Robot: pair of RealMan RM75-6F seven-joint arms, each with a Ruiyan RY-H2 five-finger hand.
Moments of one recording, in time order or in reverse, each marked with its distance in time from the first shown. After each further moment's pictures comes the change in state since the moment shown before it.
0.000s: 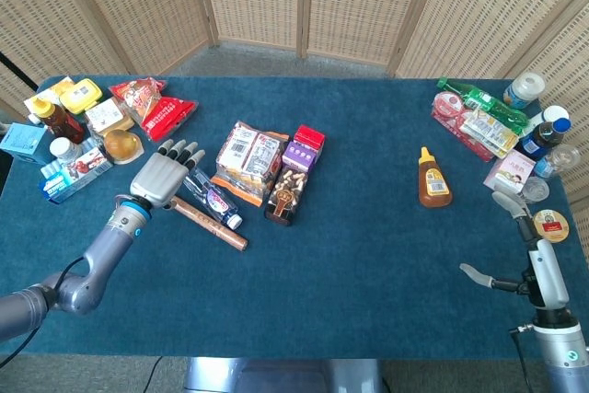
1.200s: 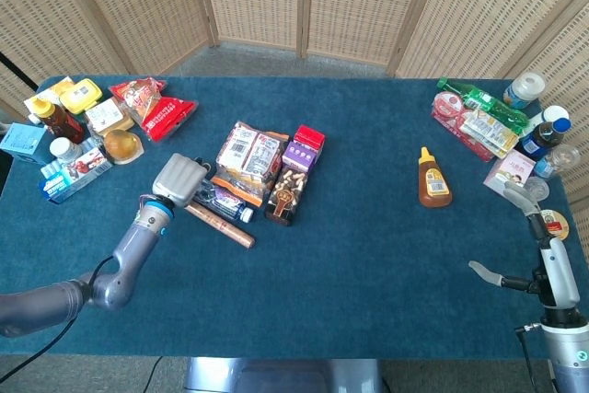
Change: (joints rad) left arm -0.117 -0.104 0.066 0.040 -0.183 0.083 0.152; right arm -0.006 0.019 0.013 -0.001 0.009 0.010 0.058
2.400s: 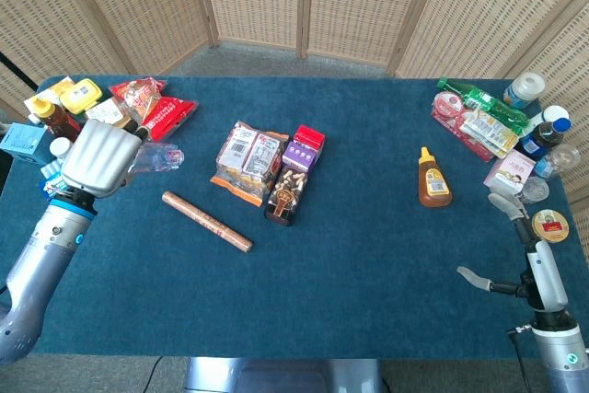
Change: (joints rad) left arm 0.113 0.610 -0.068 -0.652 0.102 0.292 0.024; right arm 0.005 -0.004 -0.015 -0.034 -0.036 0.004 -0.056
